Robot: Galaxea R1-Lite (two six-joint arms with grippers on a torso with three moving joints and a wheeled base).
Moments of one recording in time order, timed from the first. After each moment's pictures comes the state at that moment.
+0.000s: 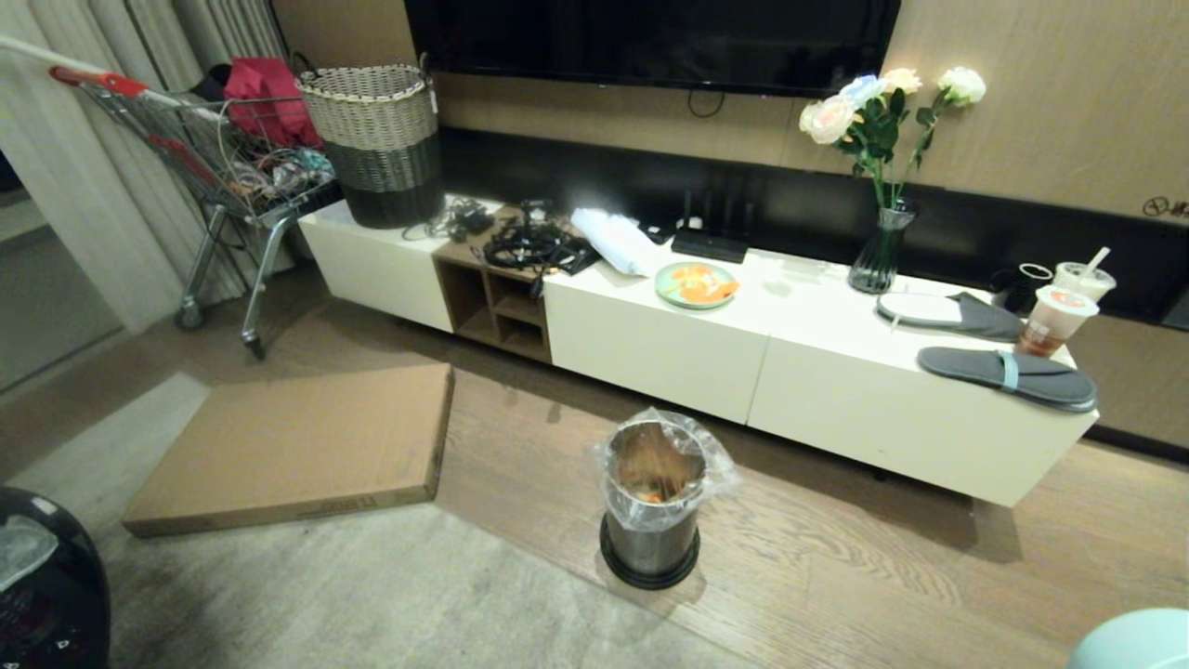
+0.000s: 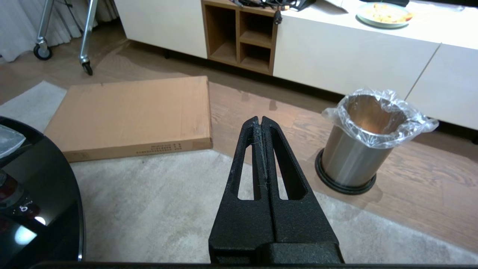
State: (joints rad) left arm 0.00 0.00 0.00 -0.01 0.01 -0.02; right arm 0.00 0.00 0.00 -0.01 -0.04 0.05
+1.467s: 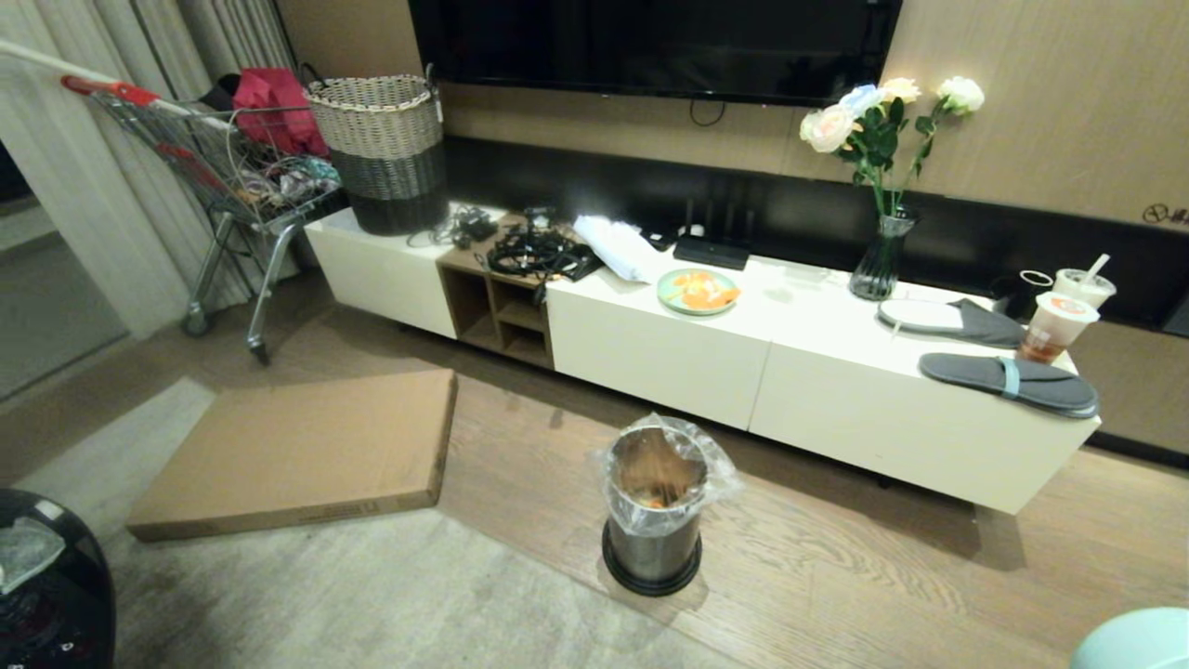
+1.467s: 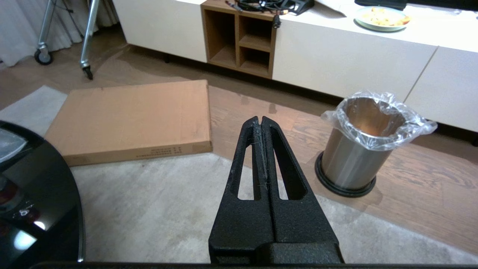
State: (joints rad) left arm 0.00 0.00 0.00 -0.01 0.01 -0.01; right arm 0.00 0.00 0.00 -0.01 -0.04 0.05
